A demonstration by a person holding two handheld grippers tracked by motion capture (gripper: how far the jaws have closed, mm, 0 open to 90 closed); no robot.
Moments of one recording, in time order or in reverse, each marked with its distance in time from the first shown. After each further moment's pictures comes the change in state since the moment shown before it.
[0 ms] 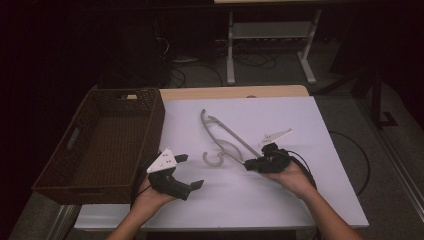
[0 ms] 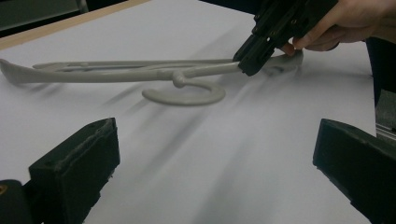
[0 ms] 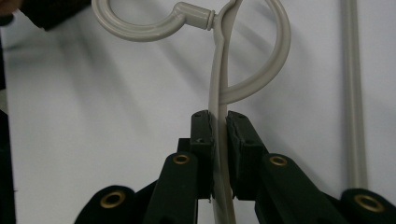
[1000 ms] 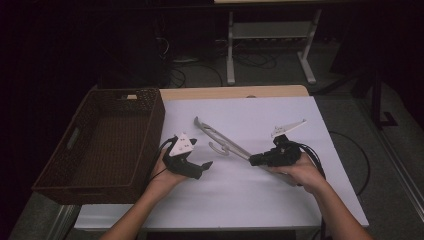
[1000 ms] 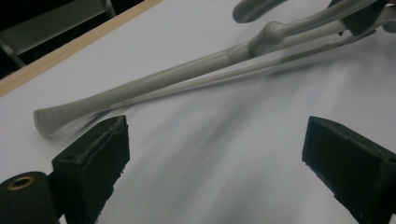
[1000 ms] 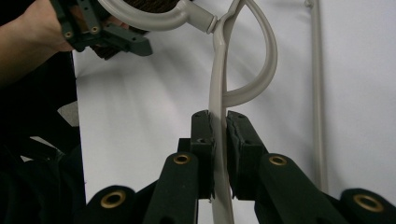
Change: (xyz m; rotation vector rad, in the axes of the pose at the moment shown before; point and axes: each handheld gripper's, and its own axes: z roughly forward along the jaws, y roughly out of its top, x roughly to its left) left arm 0.030 0.025 0.049 0.079 0.131 0.160; right arm -0.015 0.007 -0.030 -0.063 0.159 0.025
